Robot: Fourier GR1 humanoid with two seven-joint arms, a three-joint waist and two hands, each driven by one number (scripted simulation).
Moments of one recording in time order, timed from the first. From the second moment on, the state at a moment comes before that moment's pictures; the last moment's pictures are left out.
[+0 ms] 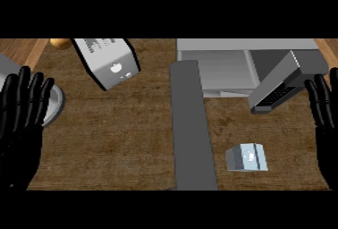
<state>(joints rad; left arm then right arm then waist) -0.03 0.11 -0.01 -2.10 0.01 0.00 -0.01 -0.01 -0.11 -0.03 -2.10 -0.01 -0.01 0.00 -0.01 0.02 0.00</state>
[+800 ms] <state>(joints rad) 0.26 0.01 -0.16 -2.18 0.02 0.15 -0.05 0.44 -0.19 0.03 -2.41 -0.24 0.33 -0.04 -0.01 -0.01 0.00</state>
